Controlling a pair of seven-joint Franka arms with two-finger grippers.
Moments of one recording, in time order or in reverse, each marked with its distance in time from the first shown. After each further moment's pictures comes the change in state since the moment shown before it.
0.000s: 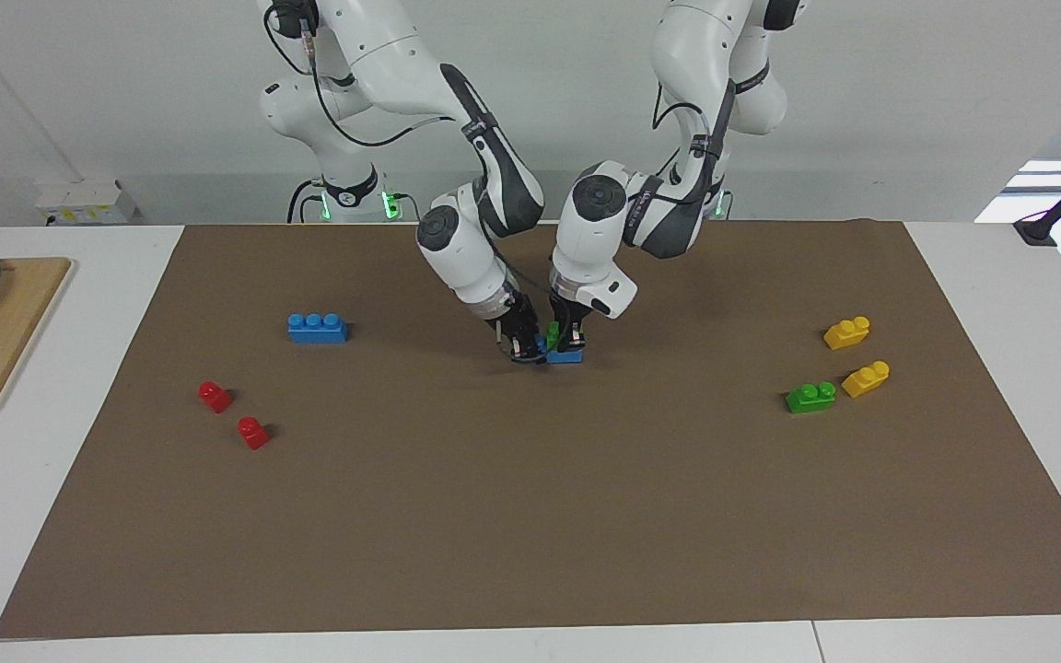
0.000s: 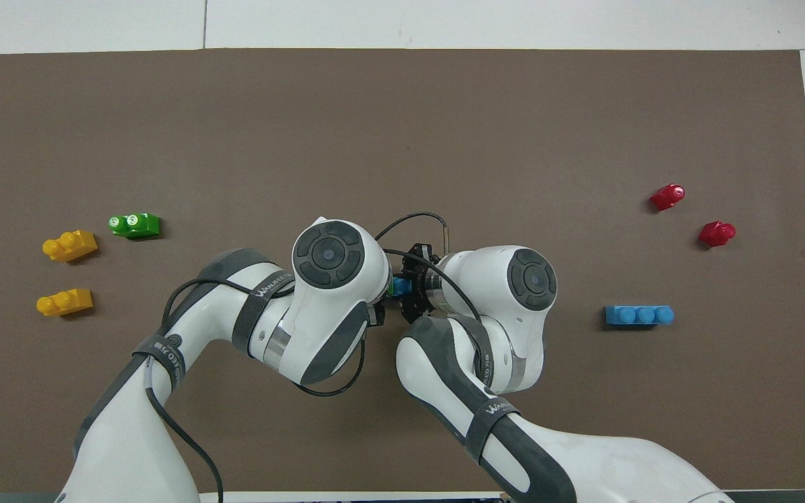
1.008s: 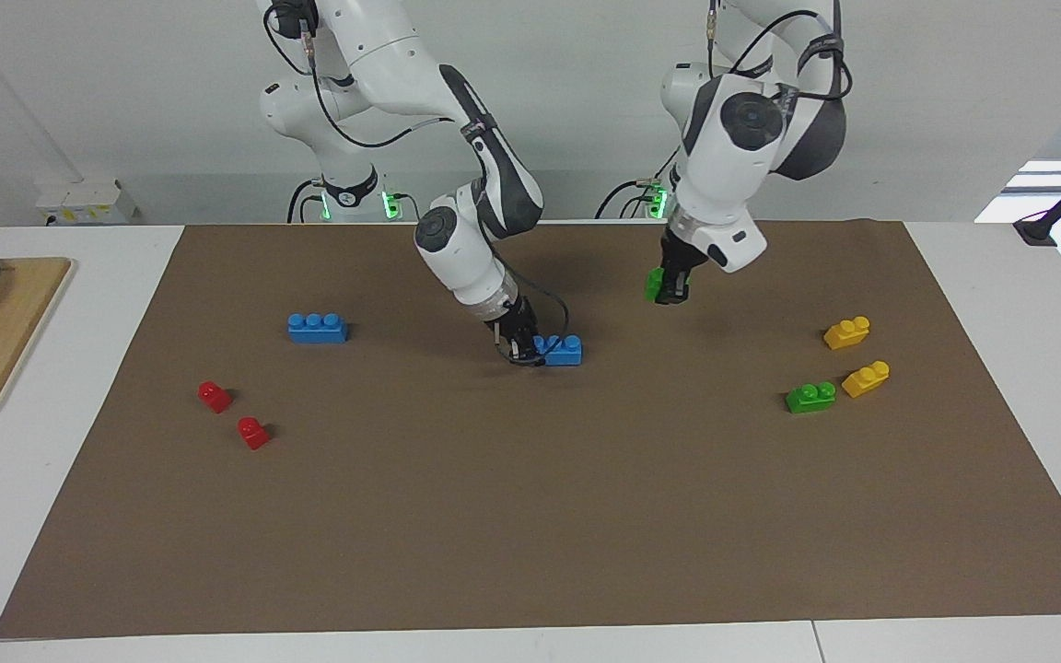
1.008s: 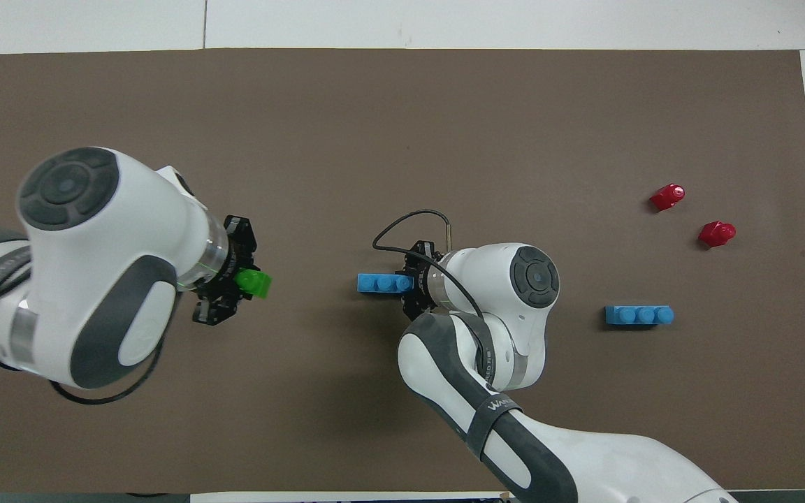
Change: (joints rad) left arm 0.302 -0.295 0.019 0.018 0.000 -0.451 0.691; right arm -0.001 0.004 -0.007 -0.001 0.000 0.001 0.003
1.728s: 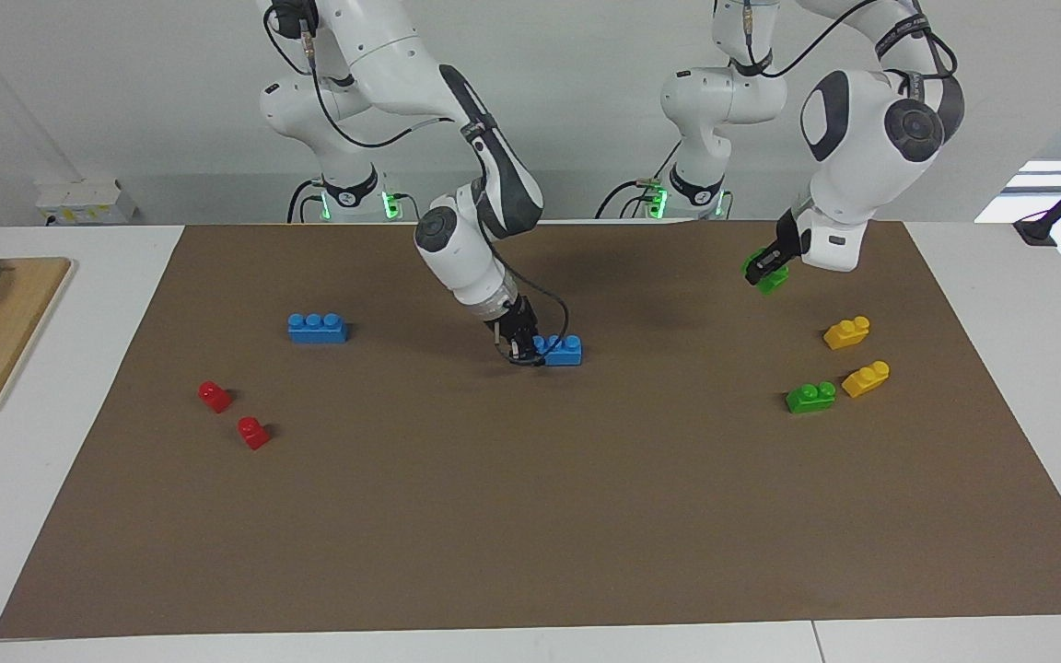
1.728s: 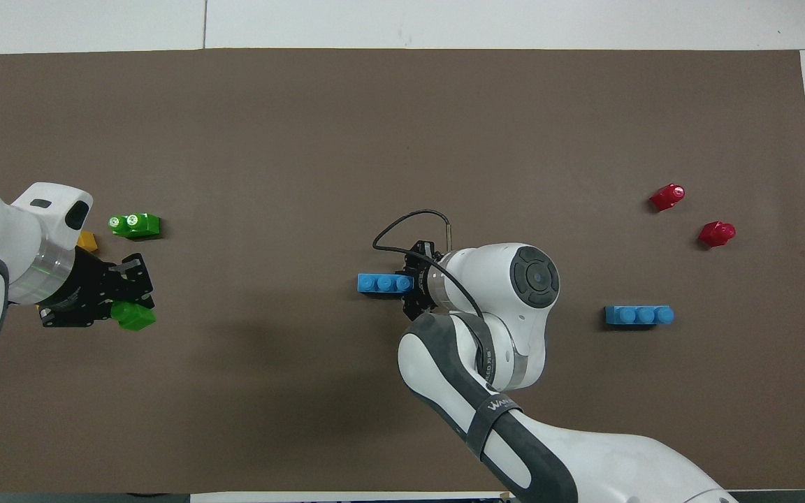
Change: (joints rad) left arm 0.296 -0.071 0.003 -0.117 0.000 -0.083 1.143; right arm 0.000 0.000 0.000 0.001 0.000 0.002 0.000
